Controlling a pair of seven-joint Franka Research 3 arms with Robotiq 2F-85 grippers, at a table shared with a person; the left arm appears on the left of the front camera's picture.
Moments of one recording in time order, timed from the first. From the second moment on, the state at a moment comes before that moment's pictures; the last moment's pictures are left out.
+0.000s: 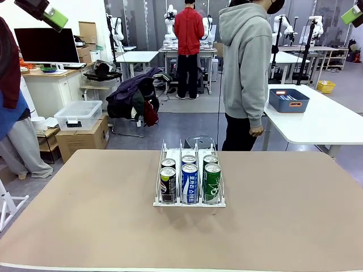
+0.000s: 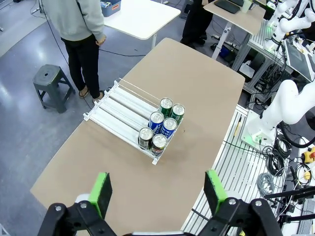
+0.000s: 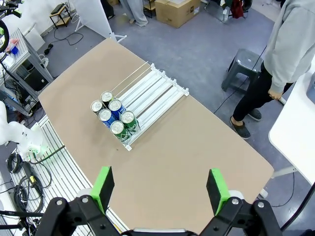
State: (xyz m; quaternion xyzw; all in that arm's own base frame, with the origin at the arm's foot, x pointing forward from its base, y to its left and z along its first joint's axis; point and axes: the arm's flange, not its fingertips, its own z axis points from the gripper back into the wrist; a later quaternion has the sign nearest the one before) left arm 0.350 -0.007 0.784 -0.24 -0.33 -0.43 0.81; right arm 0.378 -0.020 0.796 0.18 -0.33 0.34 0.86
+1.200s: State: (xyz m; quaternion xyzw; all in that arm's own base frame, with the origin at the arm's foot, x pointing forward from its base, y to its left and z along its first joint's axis) left arm 0.350 -0.007 0.784 -0.24 -0.33 -0.43 0.81; right arm 0.378 -0.020 0.796 0.18 -0.33 0.34 0.86
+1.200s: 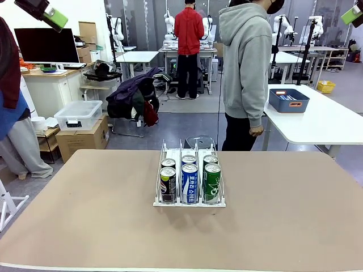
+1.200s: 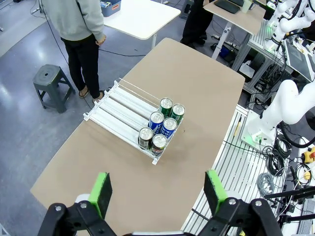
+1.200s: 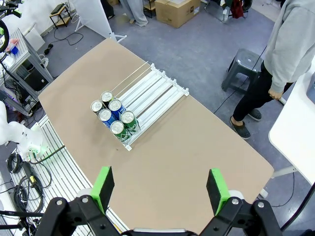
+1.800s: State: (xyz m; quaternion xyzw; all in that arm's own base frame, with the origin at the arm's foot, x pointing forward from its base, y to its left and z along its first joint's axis) left arm 0.350 -0.007 0.784 -0.24 -0.33 -0.43 0.81; right arm 0.378 -0.020 0.796 0.18 -0.33 0.34 0.86
